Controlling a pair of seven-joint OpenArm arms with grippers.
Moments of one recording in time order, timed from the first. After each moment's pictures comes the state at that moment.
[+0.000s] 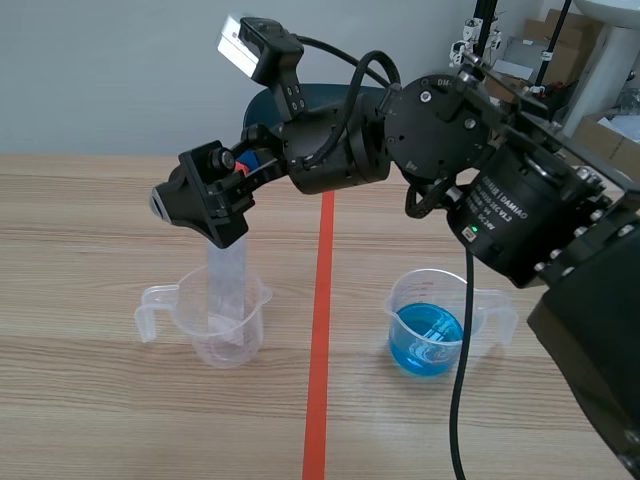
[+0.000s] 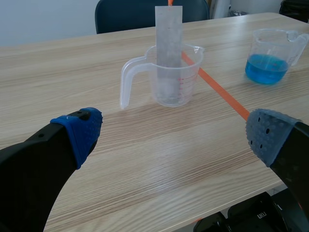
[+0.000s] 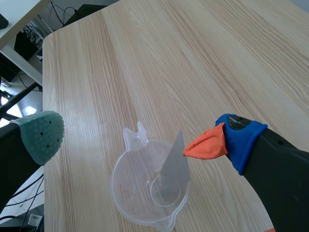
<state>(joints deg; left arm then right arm) 56.4 -14.3 -16.9 83.2 10.0 -28.4 -66.7 23.1 6.0 -27.5 79.4 39.7 39.7 -39.5</state>
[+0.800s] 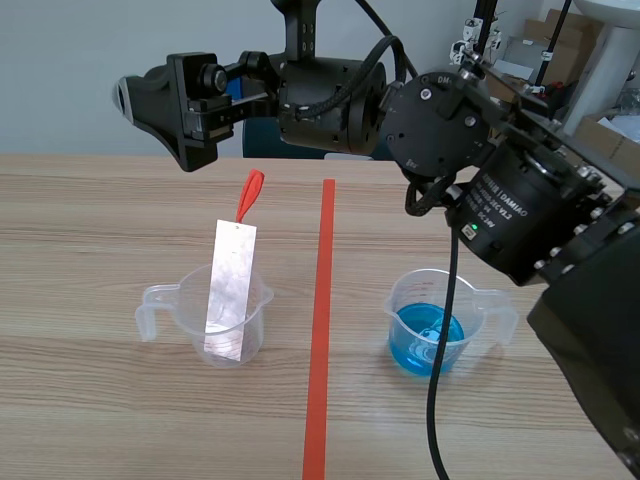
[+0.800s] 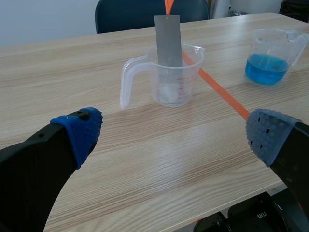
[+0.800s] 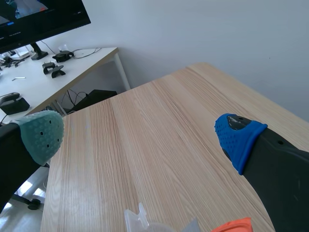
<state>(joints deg) 56.4 -14.3 -16.9 83.2 10.0 -28.4 -66.7 23.2 6.0 -27.5 79.4 39.7 39.7 -17.9</state>
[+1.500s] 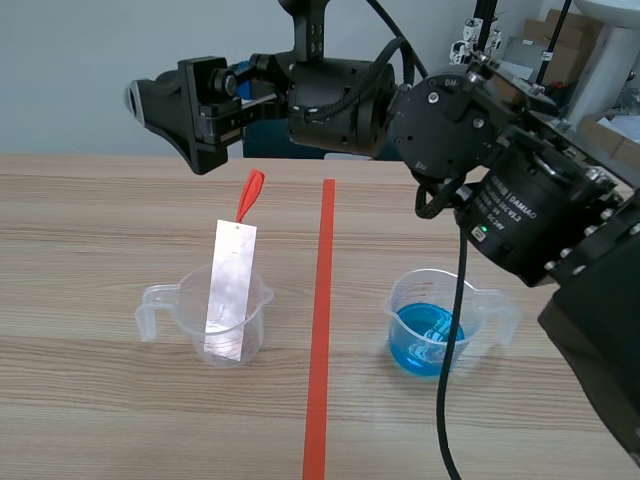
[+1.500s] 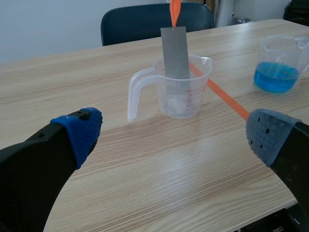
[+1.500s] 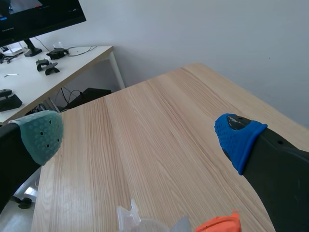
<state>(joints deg) 53.6 -14.3 -16.9 83.3 10.0 -27.4 -66.3 23.2 7.9 -27.5 80.0 38.2 39.9 -15.9</state>
